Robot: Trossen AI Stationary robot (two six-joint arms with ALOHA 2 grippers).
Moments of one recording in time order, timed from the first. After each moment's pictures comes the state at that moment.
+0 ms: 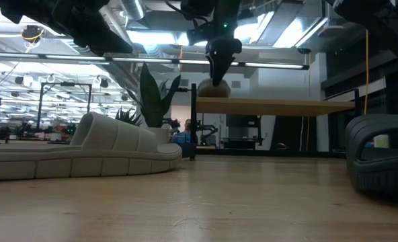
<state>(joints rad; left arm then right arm) 0.01 0.75 0.49 -0.09 -0.20 0.03 -0.25 2.18 2.28 -1.41 0.27 -0.38</state>
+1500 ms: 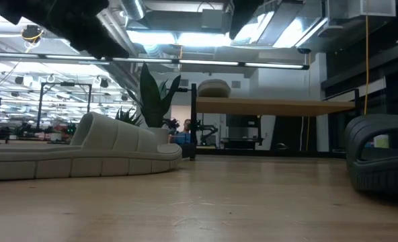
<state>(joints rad) 0.01 0.75 0.49 -0.15 -0.17 0.04 -0.03 1.86 2.04 -1.37 0.24 -0.06</state>
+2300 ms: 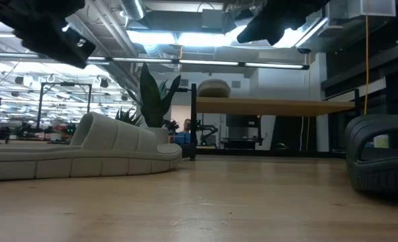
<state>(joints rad) -0.27 0.75 0.49 -0.38 -0.14 -0.09 0.24 1.37 0.95 -0.16 0.23 0.05</state>
